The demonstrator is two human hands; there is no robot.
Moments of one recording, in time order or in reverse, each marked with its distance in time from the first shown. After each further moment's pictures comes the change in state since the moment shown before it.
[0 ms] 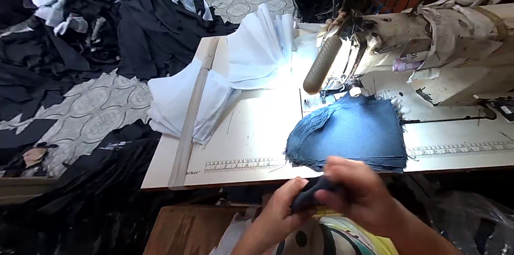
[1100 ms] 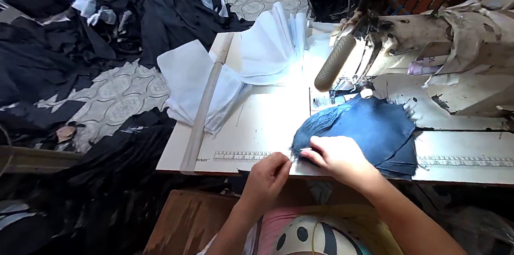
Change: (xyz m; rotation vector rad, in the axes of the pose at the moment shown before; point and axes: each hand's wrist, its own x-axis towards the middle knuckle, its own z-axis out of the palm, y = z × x) left_hand 0.019 0.005 -0.032 0.391 0.357 -0.020; right_hand 0.022 0.049 0.005 -0.694 -0.428 0.386
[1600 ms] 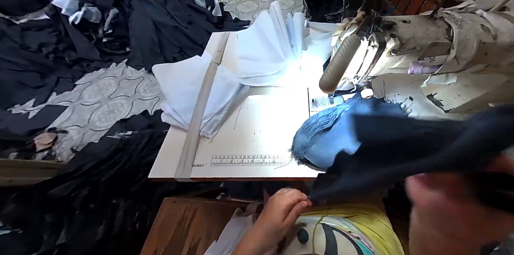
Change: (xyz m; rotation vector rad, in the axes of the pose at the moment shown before) left_hand -0.058 -0.015 0.025 -0.211 -0.323 -0.041; right_hand -0.059 -0.021 -0.059 0.650 0.992 -0.217
